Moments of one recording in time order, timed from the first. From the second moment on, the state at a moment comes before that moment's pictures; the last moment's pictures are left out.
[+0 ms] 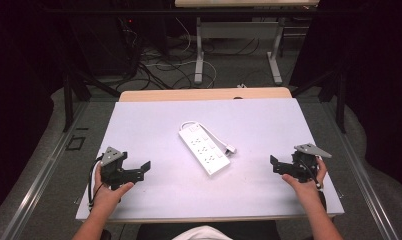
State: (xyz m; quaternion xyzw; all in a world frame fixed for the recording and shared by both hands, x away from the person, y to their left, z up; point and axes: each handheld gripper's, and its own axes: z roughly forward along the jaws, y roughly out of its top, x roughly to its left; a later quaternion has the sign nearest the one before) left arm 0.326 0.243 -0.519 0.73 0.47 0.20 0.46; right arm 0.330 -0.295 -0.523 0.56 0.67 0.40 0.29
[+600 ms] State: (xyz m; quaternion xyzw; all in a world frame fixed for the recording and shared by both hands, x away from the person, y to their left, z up) left arm 0.325 0.233 -0.521 0.74 0.46 0.21 0.45; right arm 0.328 -0.273 -0.517 0.52 0.70 0.41 0.28
